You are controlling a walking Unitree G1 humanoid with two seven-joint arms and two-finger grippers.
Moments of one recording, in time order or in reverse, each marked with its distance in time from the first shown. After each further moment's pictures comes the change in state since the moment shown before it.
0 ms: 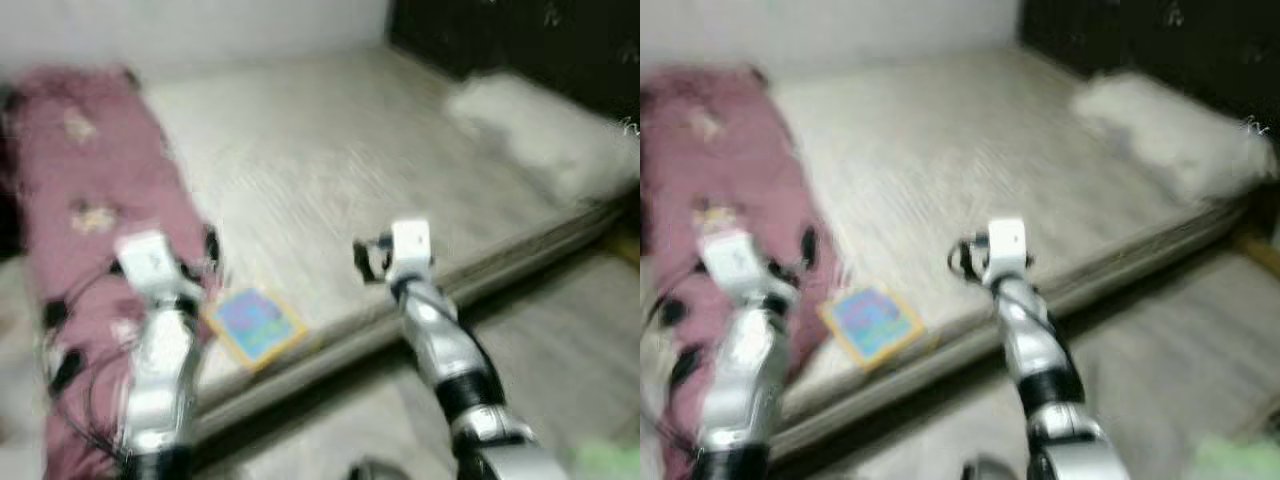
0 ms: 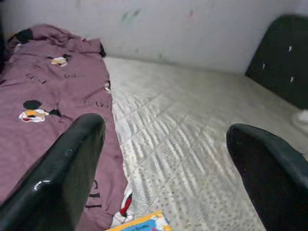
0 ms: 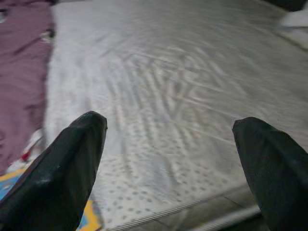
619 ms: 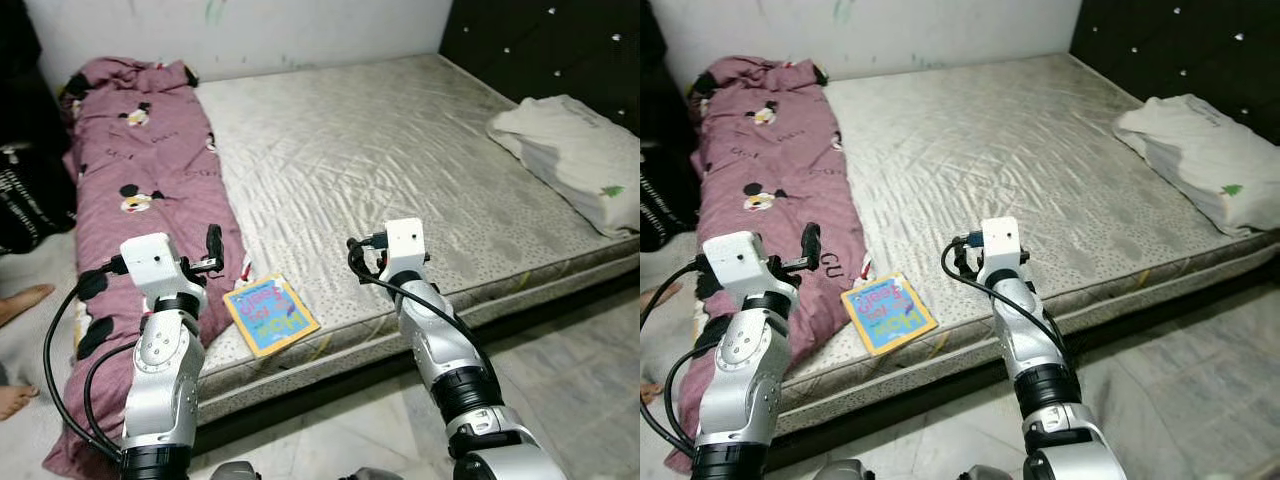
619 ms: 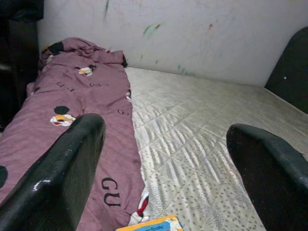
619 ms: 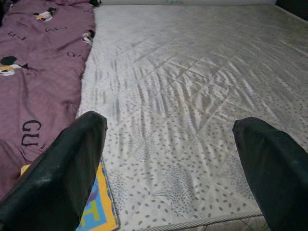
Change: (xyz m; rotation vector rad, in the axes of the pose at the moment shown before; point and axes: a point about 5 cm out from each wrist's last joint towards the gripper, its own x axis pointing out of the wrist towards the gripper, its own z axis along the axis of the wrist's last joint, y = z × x) left arm -0.001 0.003 0.003 0.013 -0.016 -0.003; right arm 0.001 0.009 0.008 -0.039 -0.023 0.039
